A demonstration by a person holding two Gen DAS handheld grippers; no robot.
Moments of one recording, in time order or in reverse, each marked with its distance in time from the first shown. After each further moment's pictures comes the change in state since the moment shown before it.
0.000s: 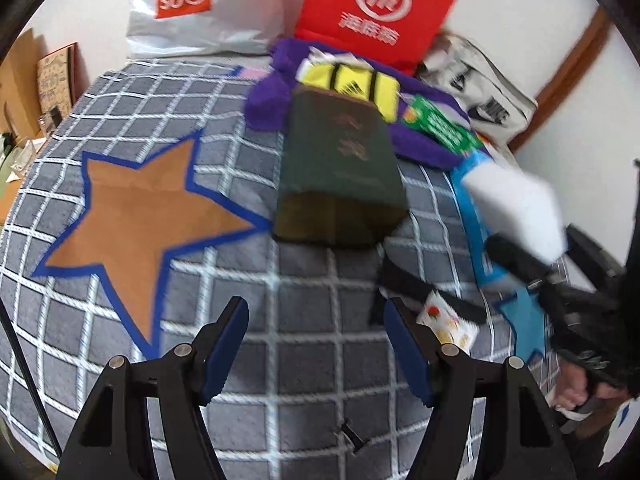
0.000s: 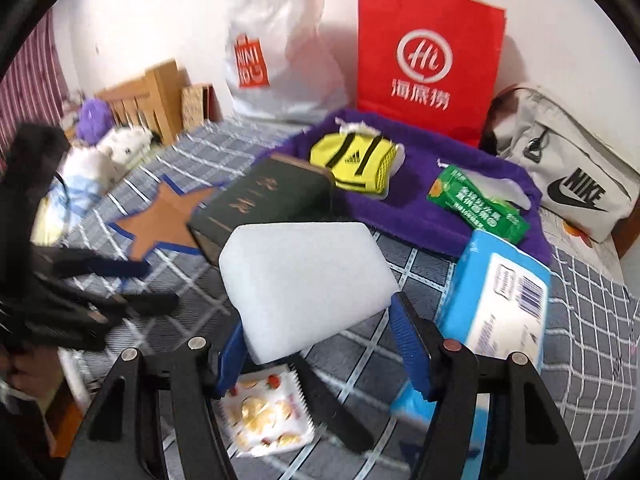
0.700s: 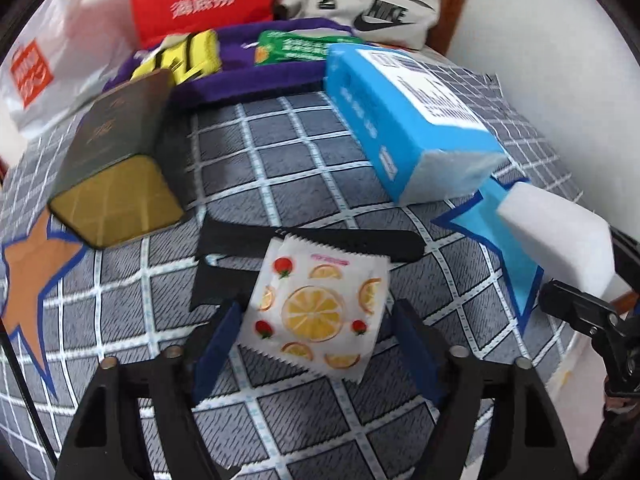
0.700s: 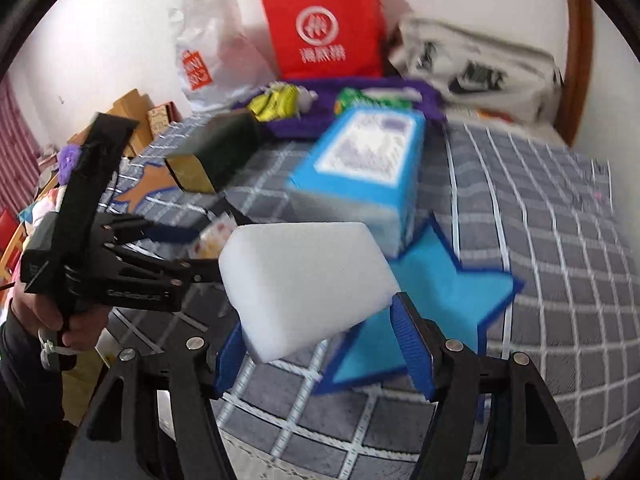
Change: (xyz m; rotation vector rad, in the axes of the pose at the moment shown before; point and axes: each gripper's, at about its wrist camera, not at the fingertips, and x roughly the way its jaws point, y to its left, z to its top) left arm 0.047 -0.115 -0.040 0.401 0.047 0.045; right arm -0.061 -0.065 -0.126 0.231 0.053 -0.041
